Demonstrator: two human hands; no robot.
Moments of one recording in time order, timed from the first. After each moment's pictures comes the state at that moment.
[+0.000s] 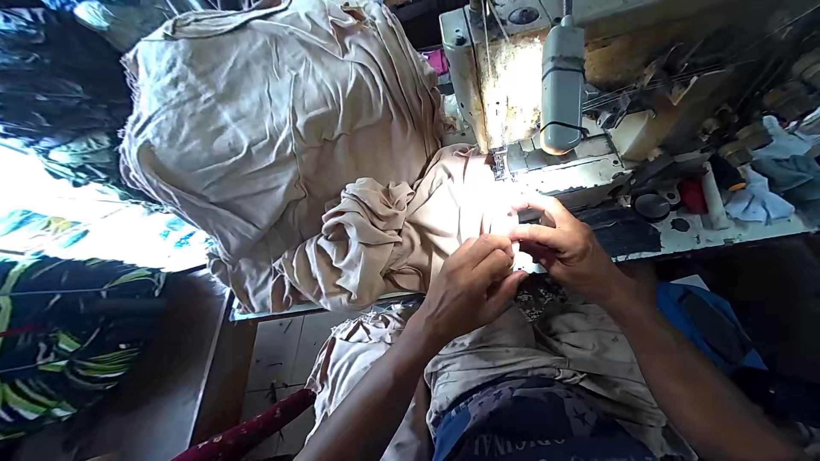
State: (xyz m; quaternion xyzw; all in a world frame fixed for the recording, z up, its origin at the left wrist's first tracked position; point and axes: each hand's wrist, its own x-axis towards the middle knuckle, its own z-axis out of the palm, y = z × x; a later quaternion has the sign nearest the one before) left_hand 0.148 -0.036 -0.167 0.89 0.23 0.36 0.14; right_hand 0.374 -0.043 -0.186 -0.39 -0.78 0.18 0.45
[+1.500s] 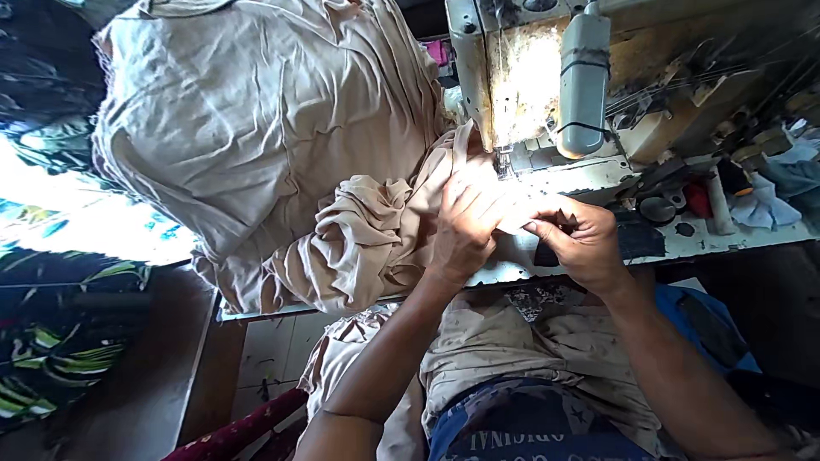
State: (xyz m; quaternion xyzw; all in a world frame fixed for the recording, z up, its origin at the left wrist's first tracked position) left_hand 0.167 0.037 -0.186 0.86 0.28 0.42 -0.07; right_hand 0.363 -0.032 -0.168 -0.38 -0.67 0.26 0.59
